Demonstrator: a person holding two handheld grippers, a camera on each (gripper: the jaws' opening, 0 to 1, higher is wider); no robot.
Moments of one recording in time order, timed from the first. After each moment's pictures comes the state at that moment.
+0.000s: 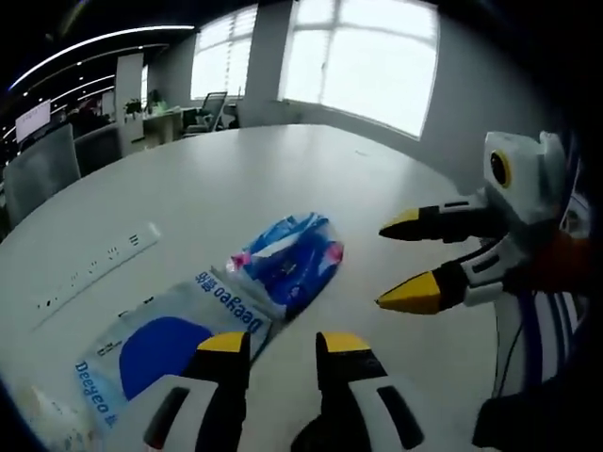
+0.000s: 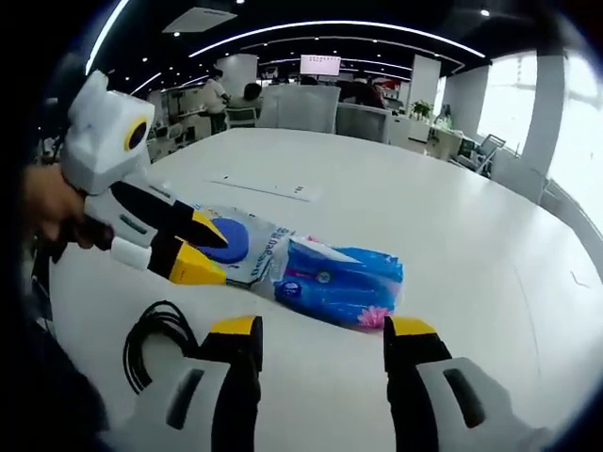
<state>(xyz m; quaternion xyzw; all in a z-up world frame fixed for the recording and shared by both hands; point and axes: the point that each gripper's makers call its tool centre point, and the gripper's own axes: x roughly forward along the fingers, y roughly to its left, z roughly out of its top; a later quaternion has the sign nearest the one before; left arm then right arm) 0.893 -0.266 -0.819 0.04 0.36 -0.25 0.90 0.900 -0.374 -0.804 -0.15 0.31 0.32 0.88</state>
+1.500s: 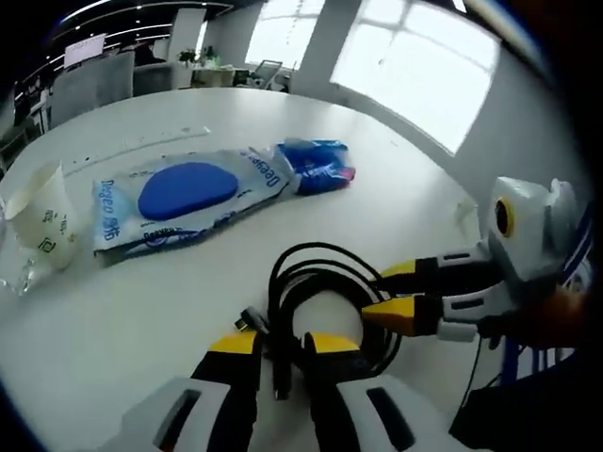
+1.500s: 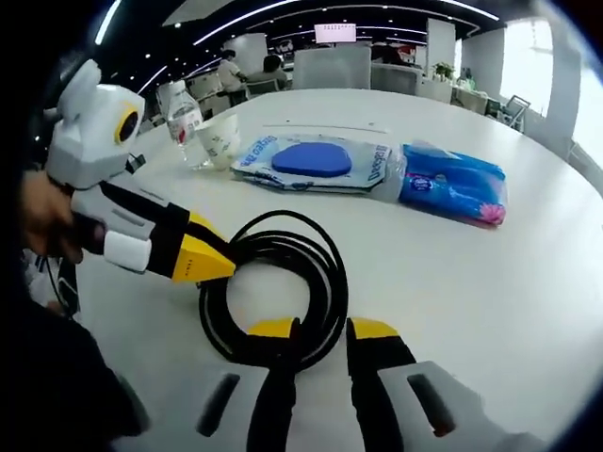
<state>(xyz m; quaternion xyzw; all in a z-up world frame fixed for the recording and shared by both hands) 0.771 -0.232 -0.870 -0.06 0.44 -0.16 0.88 0.784 -0.323 -0.877 -0.12 0.38 0.36 0.84</state>
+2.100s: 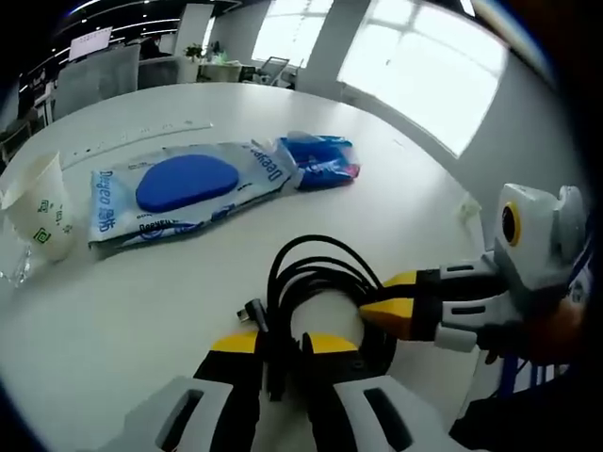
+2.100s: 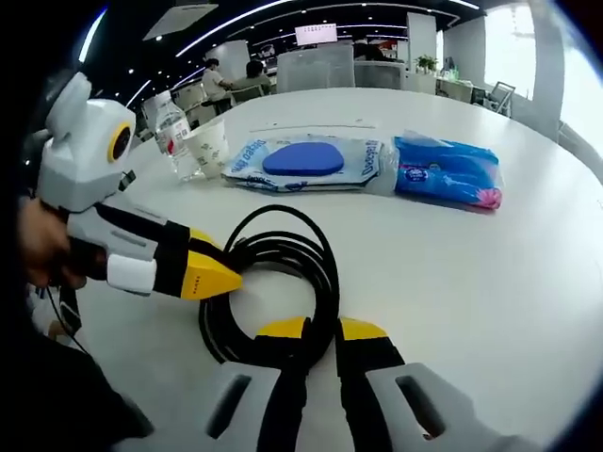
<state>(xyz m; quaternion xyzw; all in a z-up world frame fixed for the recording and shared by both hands) 0.766 -0.234 -0.874 -0.06 0.44 -0.16 0.88 0.781 -0.320 -0.877 -0.08 0.40 0.33 0.85</state>
